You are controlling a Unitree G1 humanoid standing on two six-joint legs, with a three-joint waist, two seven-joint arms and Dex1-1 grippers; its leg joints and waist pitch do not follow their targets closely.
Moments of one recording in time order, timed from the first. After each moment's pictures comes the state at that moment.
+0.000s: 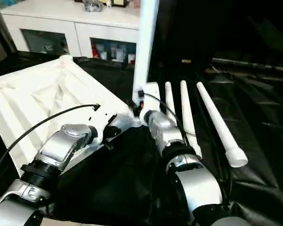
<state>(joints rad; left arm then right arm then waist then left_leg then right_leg) -0.60 0.20 -0.24 0.40 0.04 0.65 -0.57 -0.89 0.02 -0.09 1.17 0.16 0.00 0.32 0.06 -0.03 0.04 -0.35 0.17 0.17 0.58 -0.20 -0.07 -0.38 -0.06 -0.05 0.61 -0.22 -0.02</state>
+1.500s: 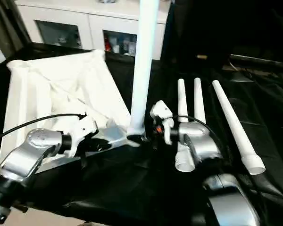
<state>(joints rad) -0.42 0.49 -0.29 0.22 -0.05 0.34 -1.03 -0.61 -0.29 0.11 0.70 0.13 0.04 1.19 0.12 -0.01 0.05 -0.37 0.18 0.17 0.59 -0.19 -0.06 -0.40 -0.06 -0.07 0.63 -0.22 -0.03</state>
